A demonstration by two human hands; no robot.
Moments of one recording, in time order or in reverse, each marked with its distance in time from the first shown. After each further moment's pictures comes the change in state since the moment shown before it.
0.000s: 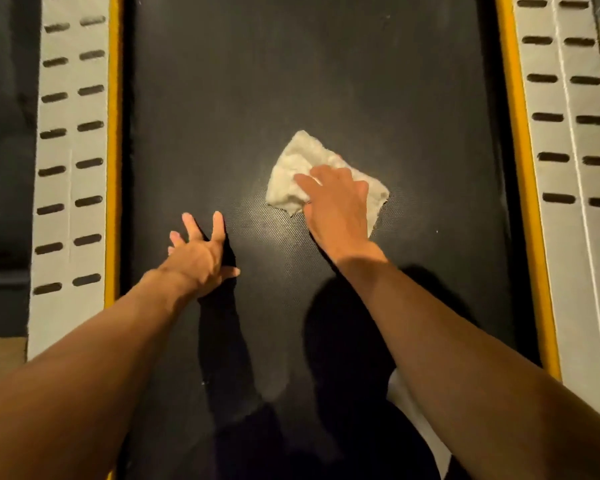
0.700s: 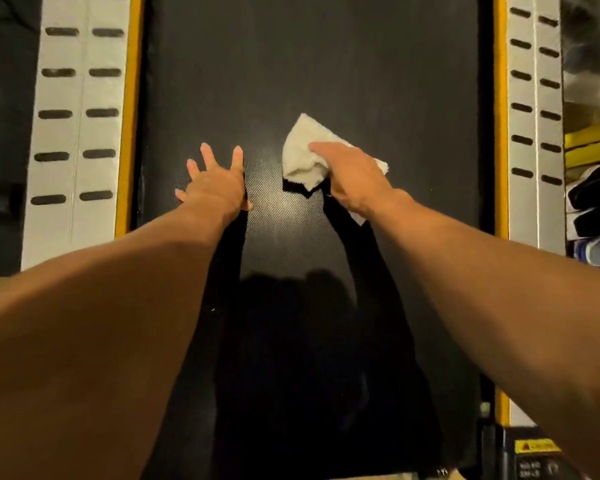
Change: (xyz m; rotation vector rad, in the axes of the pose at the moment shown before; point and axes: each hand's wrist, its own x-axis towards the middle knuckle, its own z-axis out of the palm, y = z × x) left_hand -0.001 -0.009 0.008 -0.308 0.084 0.004; right_hand -0.032 -0.026 -0.029 -0.119 -0.354 -0.107
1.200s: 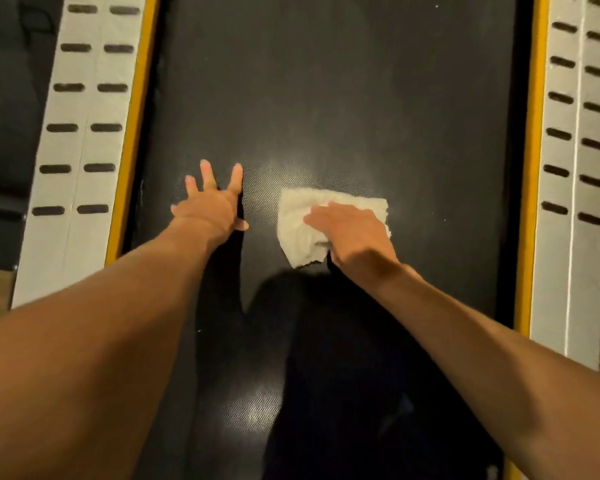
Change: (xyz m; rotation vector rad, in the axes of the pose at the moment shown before) left_hand 0.004 0.004 0.002 0.079 0.002 -0.049; right_hand -0.038 0.009 0.019 0.031 0.003 -0.181
